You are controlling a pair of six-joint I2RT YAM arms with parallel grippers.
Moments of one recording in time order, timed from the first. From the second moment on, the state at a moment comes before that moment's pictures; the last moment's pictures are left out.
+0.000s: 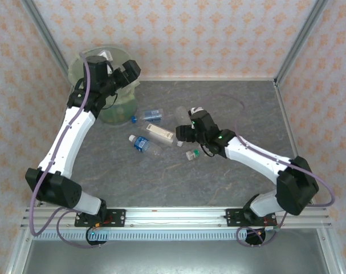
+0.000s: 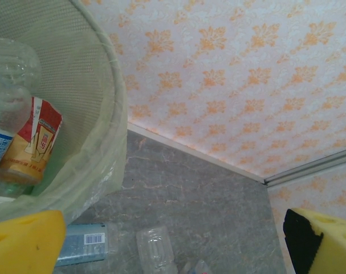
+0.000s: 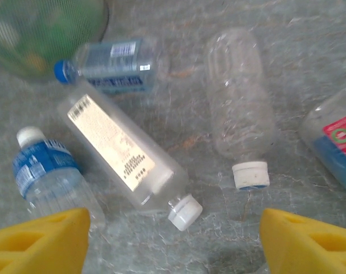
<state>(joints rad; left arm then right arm) -0.15 1.44 1.57 -0.51 0.11 -0.69 0.71 1.44 1.00 -0.29 0.09 0.44</state>
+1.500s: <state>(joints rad) -0.15 1.31 1.57 -0.59 0.03 -0.59 0.73 1.89 1.20 -0.30 -0.06 0.20</state>
